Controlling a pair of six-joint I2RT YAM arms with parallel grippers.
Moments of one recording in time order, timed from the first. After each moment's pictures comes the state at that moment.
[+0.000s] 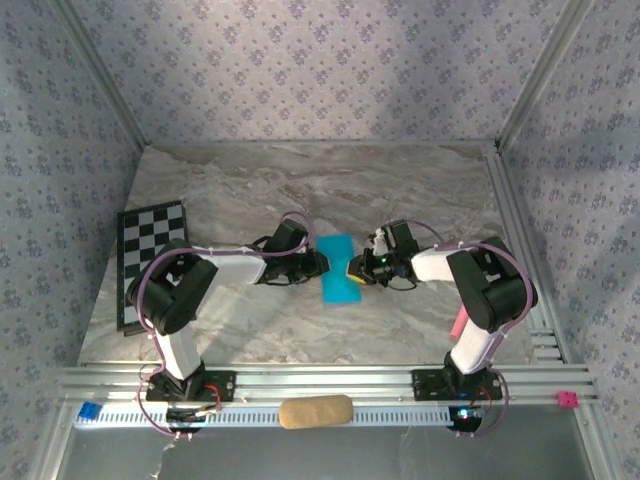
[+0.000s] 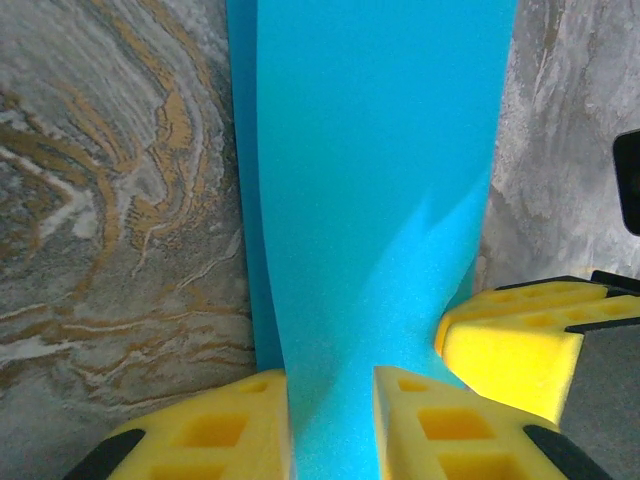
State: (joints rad) left arm -0.71 1.78 0.86 0.05 0.34 -0.98; right arm 0.41 1.73 0.68 0.10 -0.64 0.79
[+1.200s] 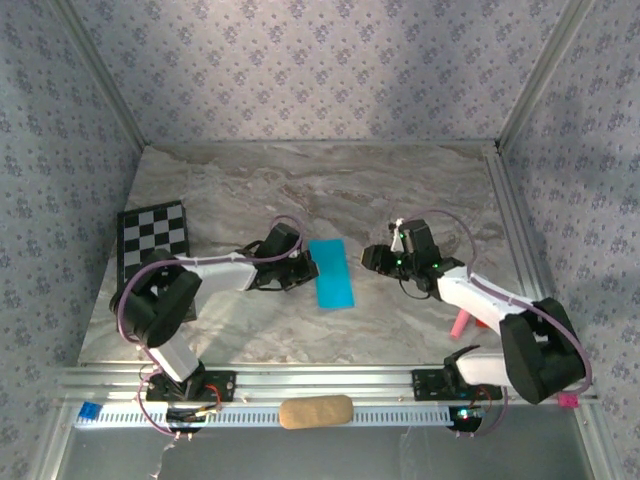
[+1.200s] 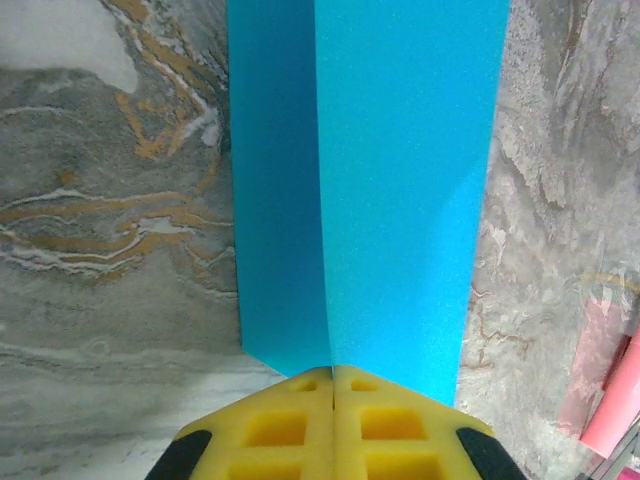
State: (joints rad) left arm -0.71 1.66 0.79 -0.01 0.28 -1.02; right arm 0.42 1.27 0.59 -0.08 -0.28 0.62
